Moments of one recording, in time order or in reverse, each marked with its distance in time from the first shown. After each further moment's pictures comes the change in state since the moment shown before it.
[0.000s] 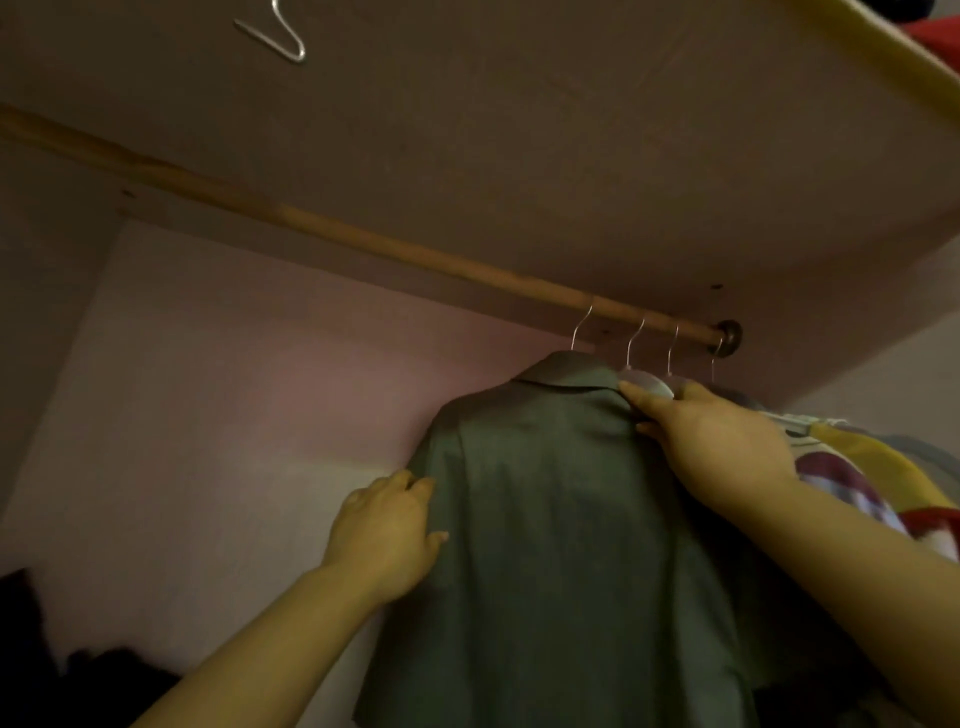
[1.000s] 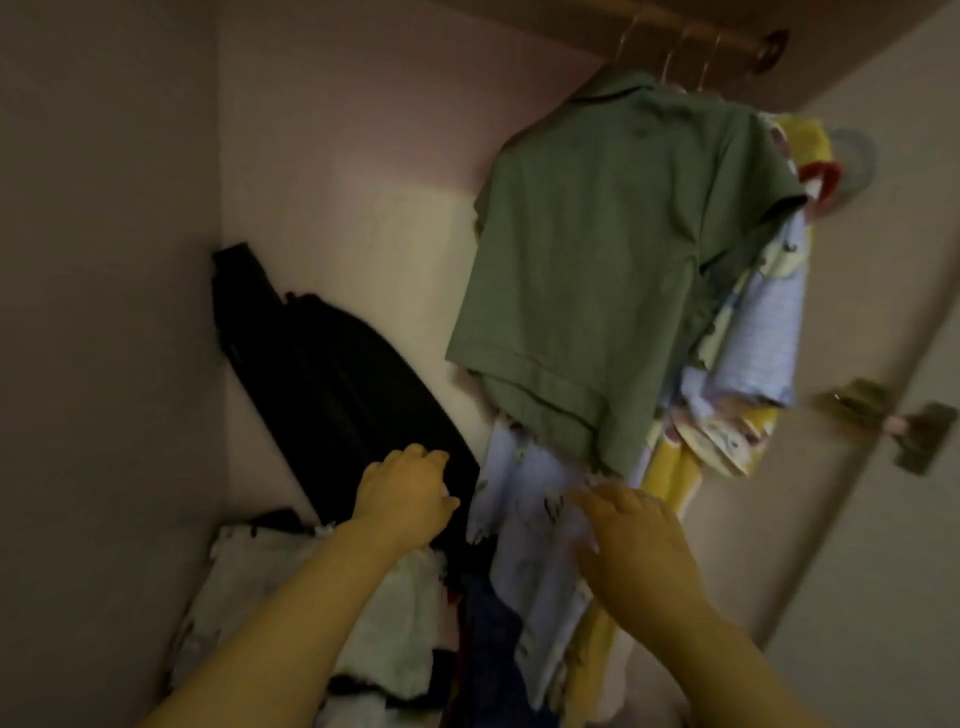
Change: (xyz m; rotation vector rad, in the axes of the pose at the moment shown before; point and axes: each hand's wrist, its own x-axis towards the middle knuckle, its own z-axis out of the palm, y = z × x) left_hand -0.360 0.067 -0.012 -0.034 -0.535 -0.201; right_hand -0.411 -0.094 -0.080 0.378 -0.655 -0.139
